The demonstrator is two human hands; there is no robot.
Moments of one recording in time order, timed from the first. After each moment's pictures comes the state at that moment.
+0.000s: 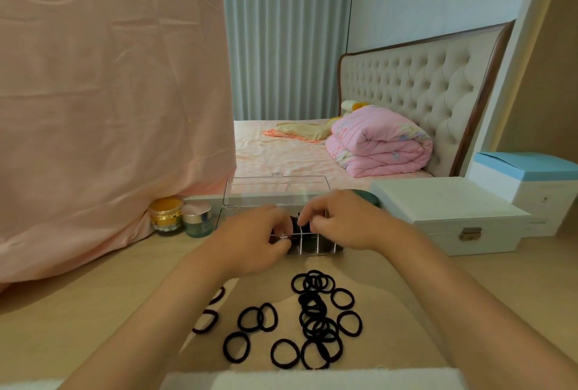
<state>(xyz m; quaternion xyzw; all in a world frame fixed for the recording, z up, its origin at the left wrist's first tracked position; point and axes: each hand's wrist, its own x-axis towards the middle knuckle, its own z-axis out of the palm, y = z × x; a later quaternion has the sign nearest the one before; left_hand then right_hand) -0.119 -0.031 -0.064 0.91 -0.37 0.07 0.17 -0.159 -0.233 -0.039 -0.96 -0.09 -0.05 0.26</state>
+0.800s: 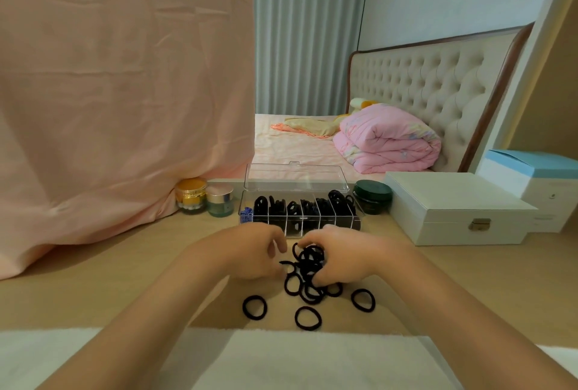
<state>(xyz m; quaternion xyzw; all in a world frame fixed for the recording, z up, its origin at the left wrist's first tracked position) -0.141 0.007 -0.079 0.94 -0.31 -0.11 0.11 -0.189 -0.181 -0.071 -0.98 -0.06 0.15 0.09</state>
